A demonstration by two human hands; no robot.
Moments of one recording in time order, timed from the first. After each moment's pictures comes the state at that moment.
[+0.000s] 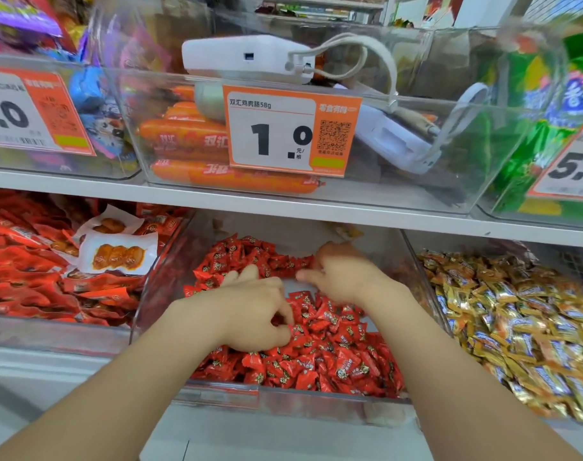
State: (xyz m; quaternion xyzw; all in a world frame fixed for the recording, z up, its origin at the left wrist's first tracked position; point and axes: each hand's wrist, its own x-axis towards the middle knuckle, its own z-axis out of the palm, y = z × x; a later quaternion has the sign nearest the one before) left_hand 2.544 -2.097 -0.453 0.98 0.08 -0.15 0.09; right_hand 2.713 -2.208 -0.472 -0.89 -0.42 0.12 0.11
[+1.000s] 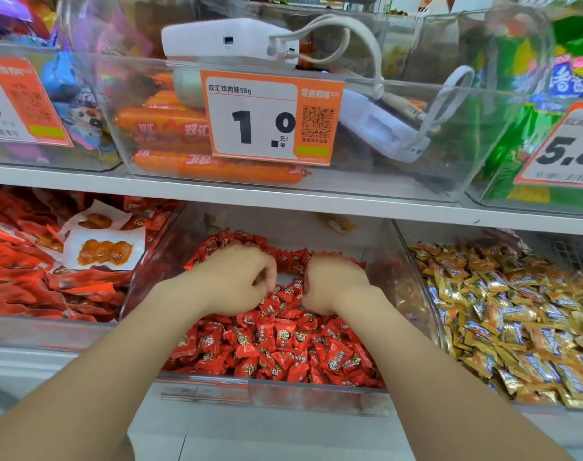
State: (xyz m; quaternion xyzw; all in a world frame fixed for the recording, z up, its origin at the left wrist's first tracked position) left_hand 2.564 -2.064 -0.463 0.98 0.12 -0.05 0.16; right_hand 2.690 -2.212 -0.485 -0.92 -0.39 0.09 0.00
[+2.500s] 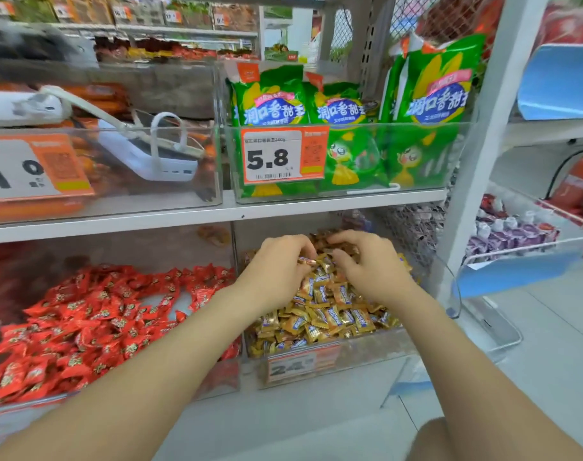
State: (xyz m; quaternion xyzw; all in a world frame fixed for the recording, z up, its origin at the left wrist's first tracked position) left_hand 2.679 -2.325 -0.420 0.96 0.00 0.10 0.25; right_hand 2.771 -2.505 -0.440 -0.90 -0.29 -0.10 0.31
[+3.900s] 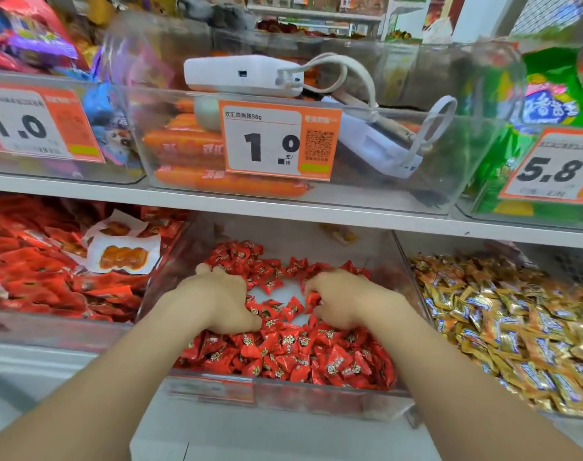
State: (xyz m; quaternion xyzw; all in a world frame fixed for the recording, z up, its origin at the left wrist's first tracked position) left_hand 2.540 -2.079 -0.449 0.92 0.30 -0.23 0.05; right_hand 2.699 -2.231 -0.479 -0.87 -0.47 0.17 -0.03
